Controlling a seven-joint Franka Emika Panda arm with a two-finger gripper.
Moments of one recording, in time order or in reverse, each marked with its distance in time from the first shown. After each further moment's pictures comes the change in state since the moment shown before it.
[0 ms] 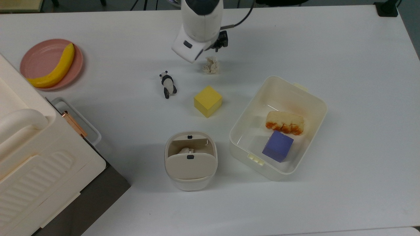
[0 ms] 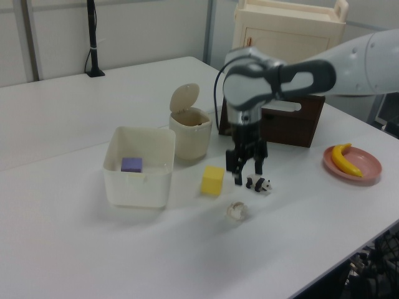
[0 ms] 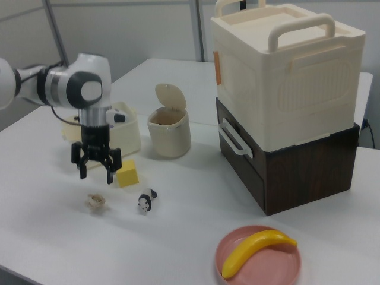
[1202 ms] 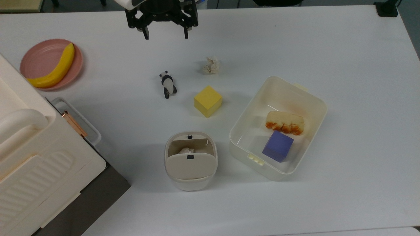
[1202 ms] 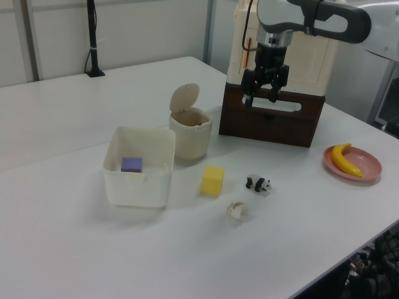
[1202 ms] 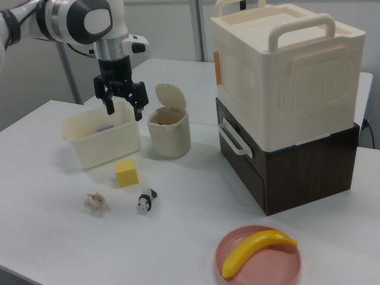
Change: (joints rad) arm -0.108 -0.039 -0.051 0.377 0.007 -0.116 0.003
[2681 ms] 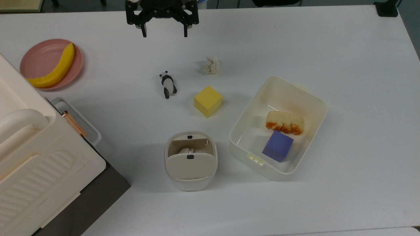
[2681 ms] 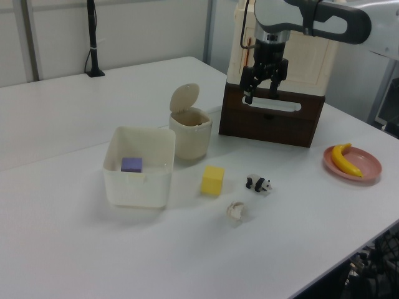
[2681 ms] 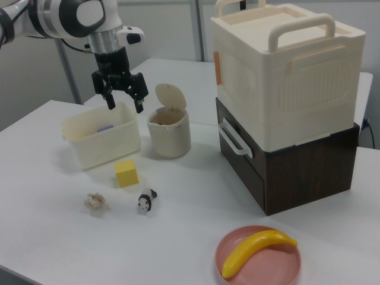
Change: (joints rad) arm 0.022 -0.008 0.002 0.022 -0.063 0.011 0.002
